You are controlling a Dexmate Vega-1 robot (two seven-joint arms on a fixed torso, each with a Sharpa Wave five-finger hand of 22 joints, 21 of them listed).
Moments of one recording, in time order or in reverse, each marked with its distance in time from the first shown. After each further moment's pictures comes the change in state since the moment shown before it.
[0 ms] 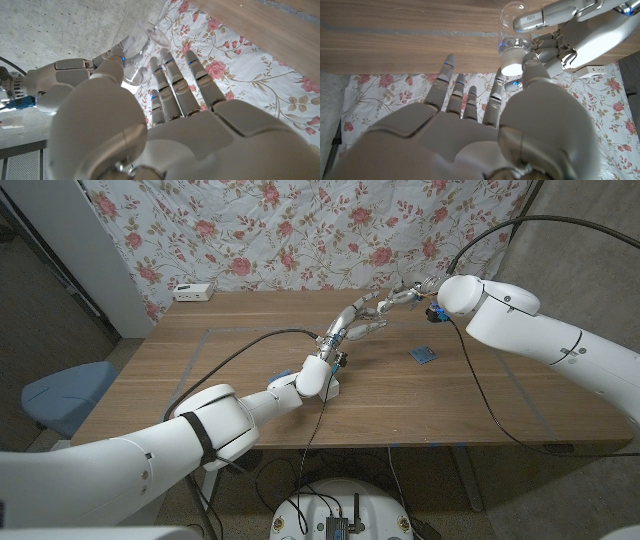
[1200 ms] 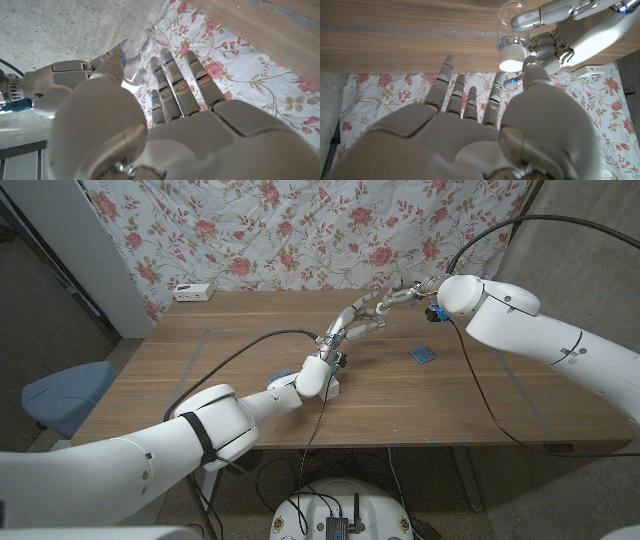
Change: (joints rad) left arm -0.001 -0.001 -0.001 0.005 -0.006 0.004 -0.004; left_hand 0.000 -0.001 0.000 0.000 -0.005 0.000 0.000 0.000 0.000 0.000 0.000 0.001 0.000 0.000 0.000 0.000 0.000 0.000 0.000 0.000 0.000; right arm 0.003 0.002 -0.002 -0.002 -0.002 -0.002 0.008; right_hand -0.063 -0.043 -0.035 0.018 -0.008 -0.157 0.049 -0.076 -0.005 -0.033 0.025 -0.024 0.000 -0.019 0.019 -0.007 0.002 -0.008 0.000 -0.012 0.000
